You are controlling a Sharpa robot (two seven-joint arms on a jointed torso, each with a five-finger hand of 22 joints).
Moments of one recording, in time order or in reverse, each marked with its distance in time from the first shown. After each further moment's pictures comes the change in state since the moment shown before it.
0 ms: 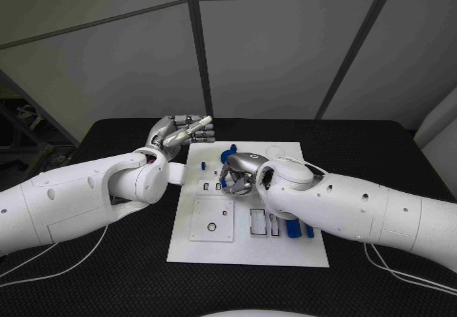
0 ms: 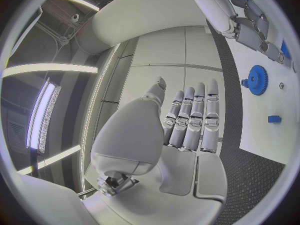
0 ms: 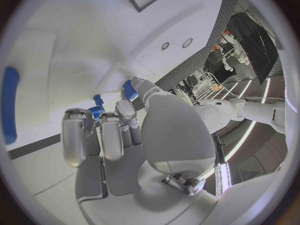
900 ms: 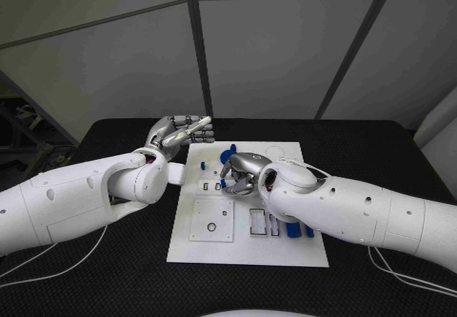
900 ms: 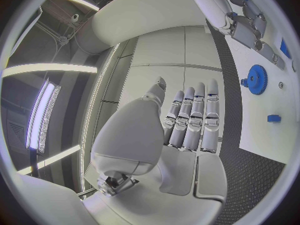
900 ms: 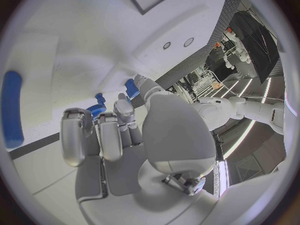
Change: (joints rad) left arm 0.000 0.000 0.000 -0.002 0.000 0.001 -0.003; left_hand 0.000 0.000 0.003 -0.003 0.000 0.000 0.000 -0.004 0.000 0.000 0.000 0.000 0.000 0.000 0.000 0.000 0.000 0.000 0.000 0.000 0.000 0.000; right arm -0.008 -0.019 -0.006 0.018 -0.001 -0.065 0.002; right_hand -0.018 -0.019 -0.061 0.019 -0.057 -0.078 0.018 -0.035 -0.019 -0.031 0.017 -0.018 -0.021 -0.003 0.018 0.000 0.000 0.000 -0.003 0.018 -0.004 0.000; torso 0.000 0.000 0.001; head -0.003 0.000
